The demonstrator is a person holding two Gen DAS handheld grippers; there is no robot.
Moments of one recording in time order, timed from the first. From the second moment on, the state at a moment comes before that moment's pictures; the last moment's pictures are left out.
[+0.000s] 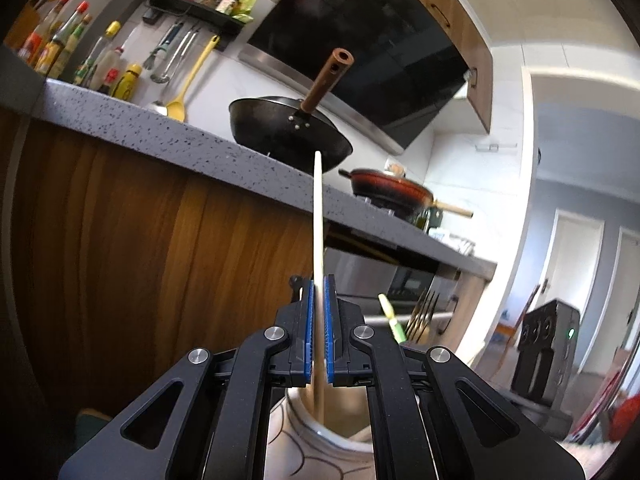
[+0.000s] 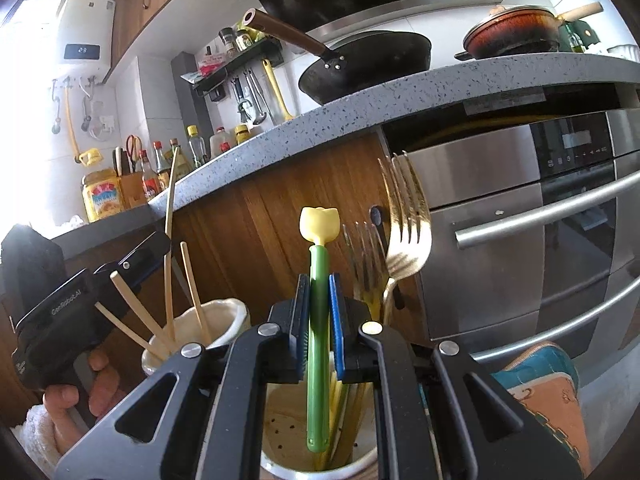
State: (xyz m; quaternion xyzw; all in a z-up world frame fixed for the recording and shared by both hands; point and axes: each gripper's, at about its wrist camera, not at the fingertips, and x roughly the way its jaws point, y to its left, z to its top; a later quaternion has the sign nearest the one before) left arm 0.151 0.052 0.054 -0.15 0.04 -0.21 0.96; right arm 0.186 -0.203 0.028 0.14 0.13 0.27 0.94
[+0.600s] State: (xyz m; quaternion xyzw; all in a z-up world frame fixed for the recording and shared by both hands) left arm 0.122 0.072 0.054 -0.11 0.07 -0.18 0.98; right arm 0.141 -0.219 0.023 0.09 0.14 0.24 0.96
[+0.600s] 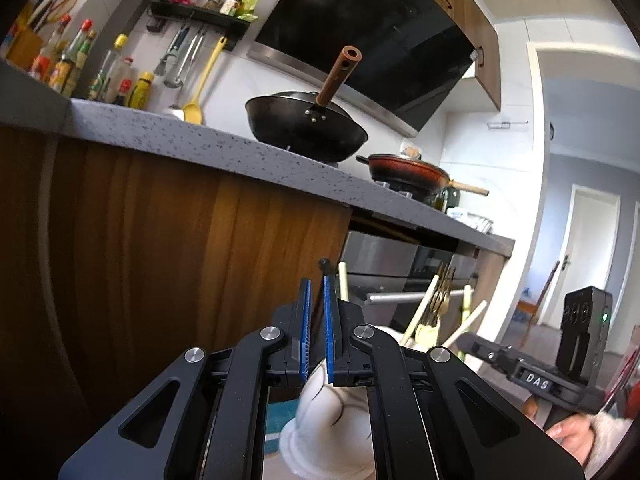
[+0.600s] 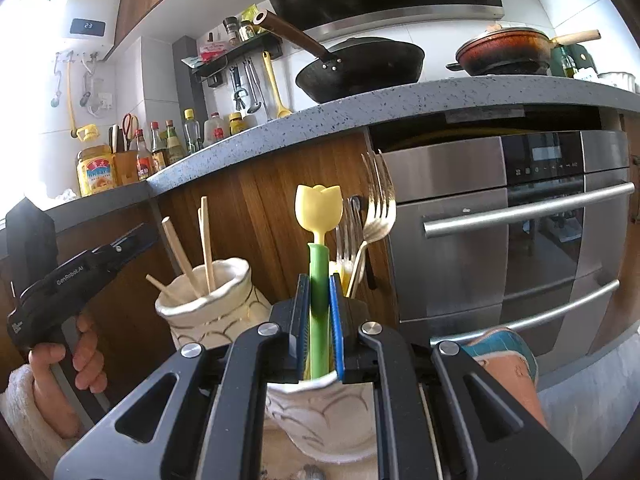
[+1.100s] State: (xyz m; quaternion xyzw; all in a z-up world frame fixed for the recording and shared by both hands) left arm 0.105 0.085 0.043 -0.11 0.09 -0.15 0.98; right arm 0.137 -0.214 0.012 0.06 0.17 0.22 0.96
